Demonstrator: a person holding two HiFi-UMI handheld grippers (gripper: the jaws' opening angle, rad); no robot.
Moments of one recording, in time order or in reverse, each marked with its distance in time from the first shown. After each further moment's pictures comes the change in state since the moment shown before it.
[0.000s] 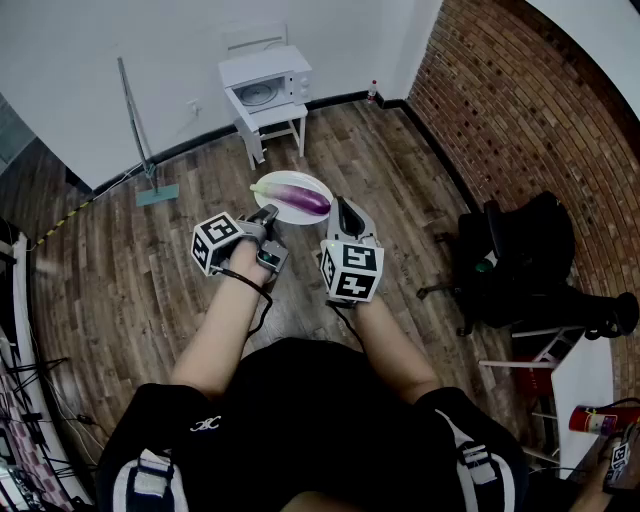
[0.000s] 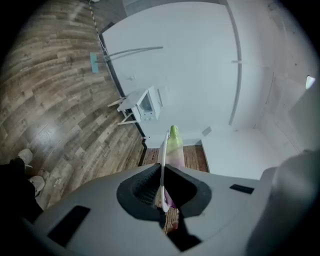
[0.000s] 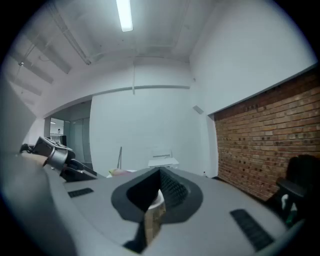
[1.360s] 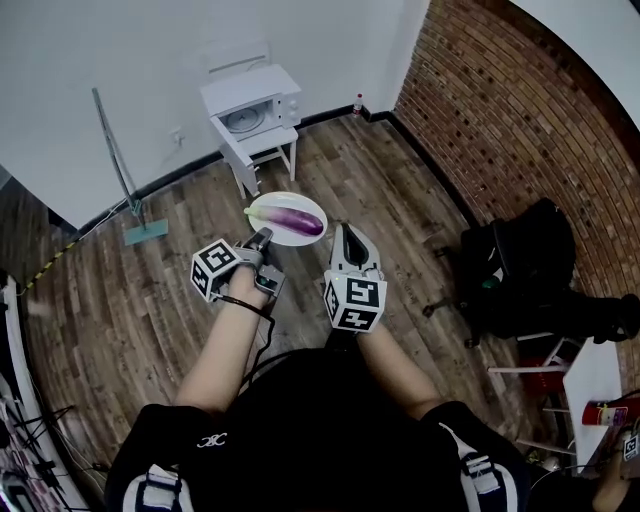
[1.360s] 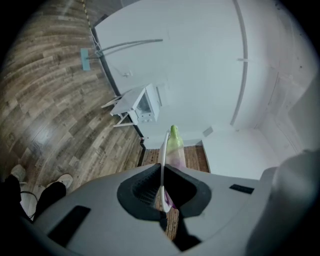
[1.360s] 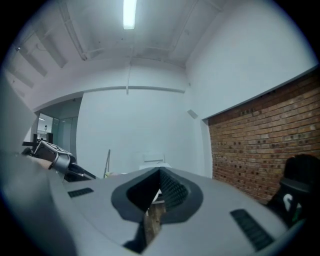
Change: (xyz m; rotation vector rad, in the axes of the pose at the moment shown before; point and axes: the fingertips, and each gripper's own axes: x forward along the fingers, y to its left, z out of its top) left arm 0.067 0.017 0.098 0.025 0.046 -0.021; right arm 0.083 0.014 -0.002 -0.004 -0.069 -0.119
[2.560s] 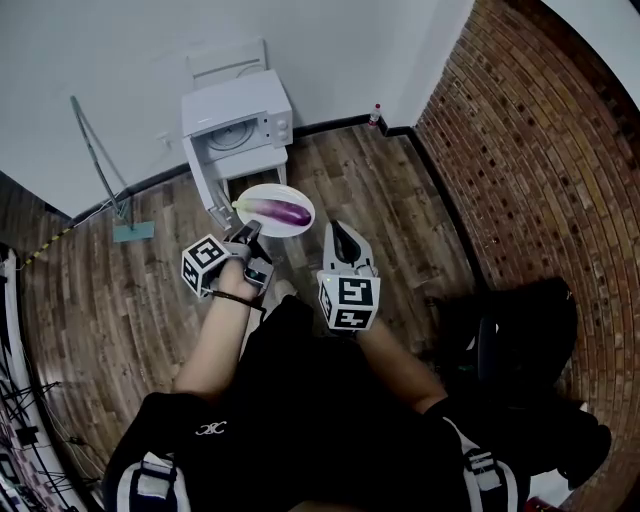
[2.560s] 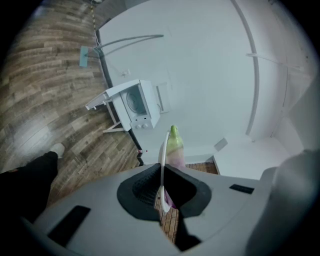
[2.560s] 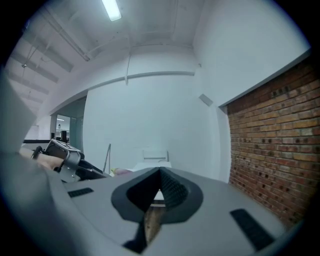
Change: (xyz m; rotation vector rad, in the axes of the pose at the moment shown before) left arm 0.284 -0.059 0.041 -0.055 -0.194 0.056; right arm 0.260 -0.180 0.022 -0.046 0.078 0.246
